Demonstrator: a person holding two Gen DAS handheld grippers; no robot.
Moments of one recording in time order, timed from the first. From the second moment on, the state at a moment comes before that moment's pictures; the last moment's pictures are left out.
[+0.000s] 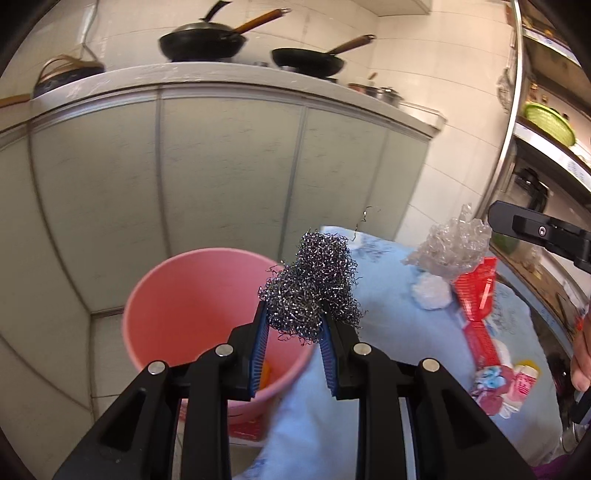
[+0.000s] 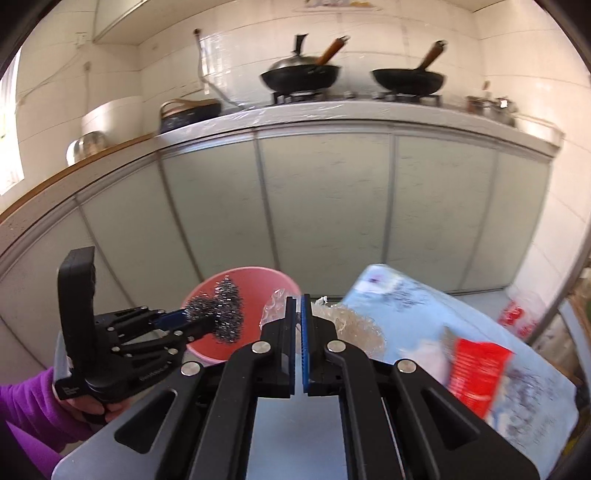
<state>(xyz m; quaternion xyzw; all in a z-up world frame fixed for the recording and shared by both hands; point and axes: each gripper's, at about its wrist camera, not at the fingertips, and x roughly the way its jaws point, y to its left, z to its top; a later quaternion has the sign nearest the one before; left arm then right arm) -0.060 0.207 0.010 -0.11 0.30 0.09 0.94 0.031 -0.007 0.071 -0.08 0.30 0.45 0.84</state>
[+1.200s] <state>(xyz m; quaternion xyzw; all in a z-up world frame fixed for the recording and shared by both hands) -0.071 0.277 -0.055 -0.19 0.36 0.20 0.89 0.063 0.115 -0.022 -0.12 0.40 0.49 0.76</state>
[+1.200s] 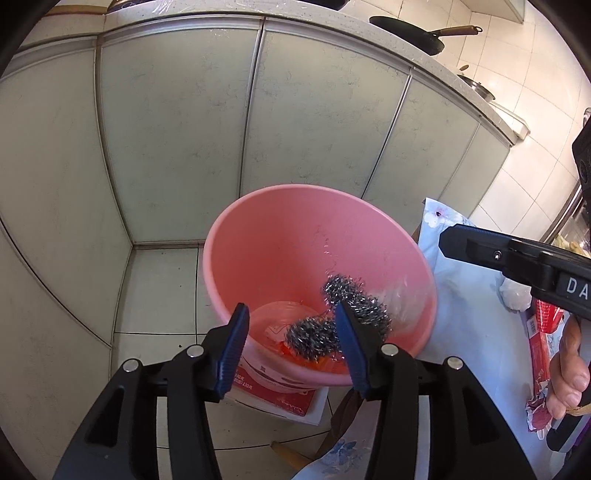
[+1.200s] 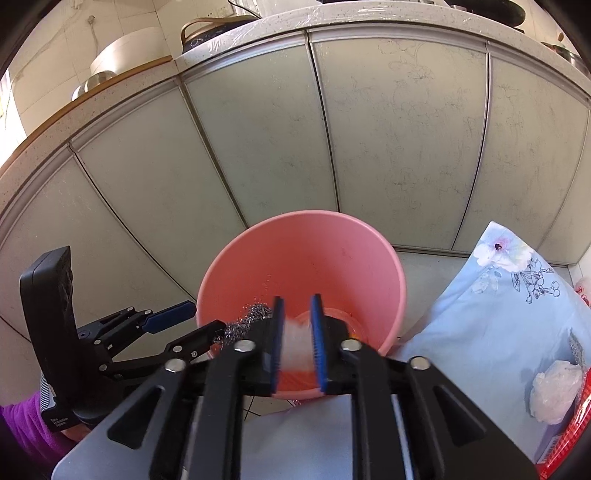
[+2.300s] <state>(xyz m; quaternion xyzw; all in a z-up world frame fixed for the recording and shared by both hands) -0.074 0.270 -0.082 -0.12 0.39 0.25 0.88 0.050 0.076 -0.016 -0.12 0.37 0.48 0.79</state>
